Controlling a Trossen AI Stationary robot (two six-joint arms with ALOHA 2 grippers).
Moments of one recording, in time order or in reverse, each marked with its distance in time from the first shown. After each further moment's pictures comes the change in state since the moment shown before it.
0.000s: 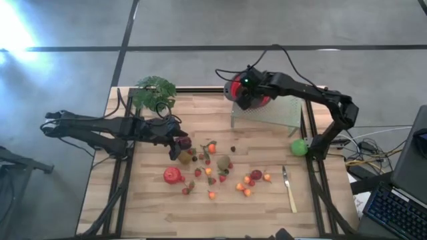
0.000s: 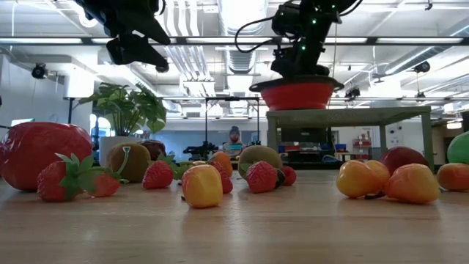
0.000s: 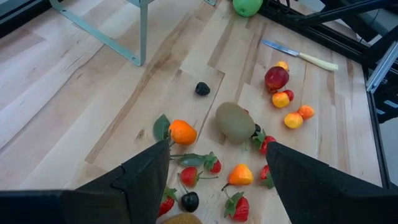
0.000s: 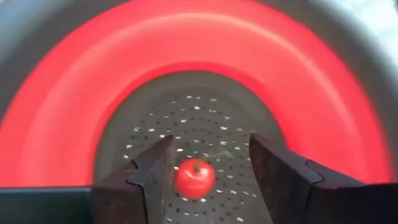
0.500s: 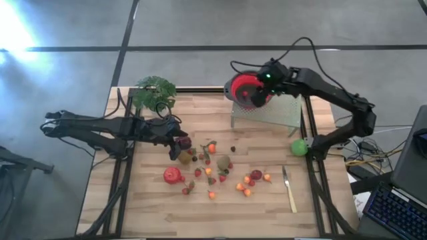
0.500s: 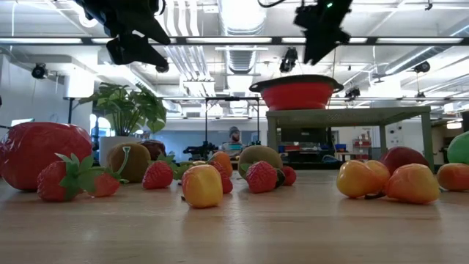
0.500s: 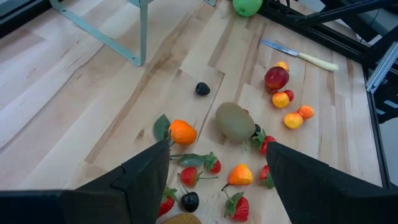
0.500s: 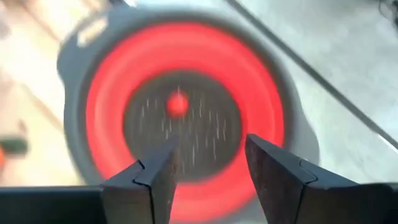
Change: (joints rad) left arm 0.000 0.000 0.000 0.000 0.000 0.000; right arm 0.049 -0.230 0.073 -0.231 -0.013 0.025
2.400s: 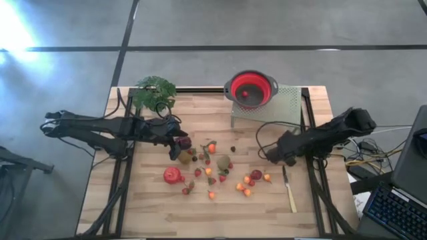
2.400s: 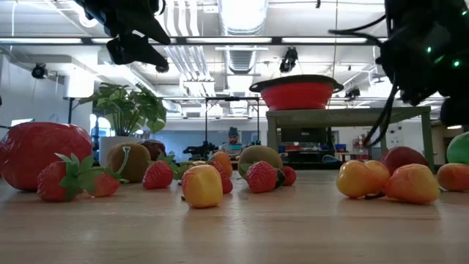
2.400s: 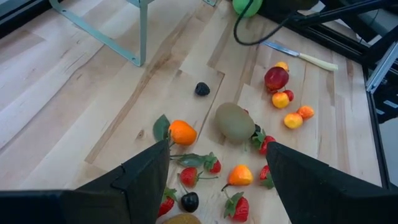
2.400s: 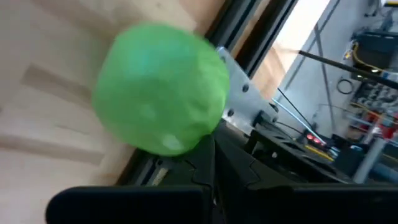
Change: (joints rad) left arm 0.000 0.000 0.001 0.000 0.000 0.000; right arm 0.668 0.083 -0.752 -0.469 -0.191 0.984
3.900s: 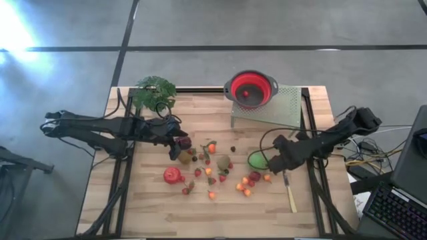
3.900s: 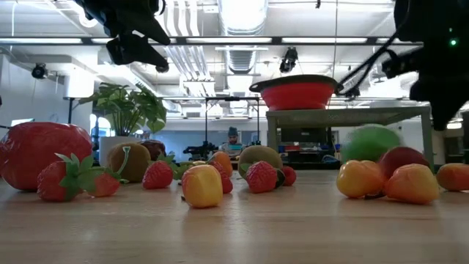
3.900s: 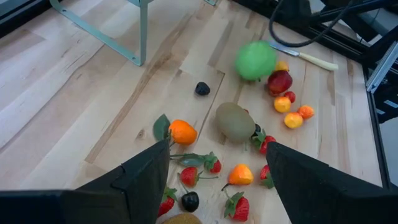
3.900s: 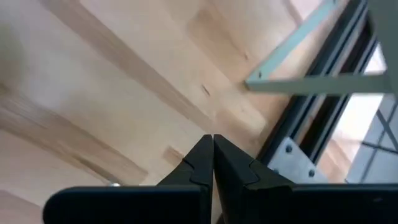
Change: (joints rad) left arm 0.000 0.000 -0.001 0.000 0.000 0.000; right arm 0.178 -0.093 0.071 0.200 0.256 0.112
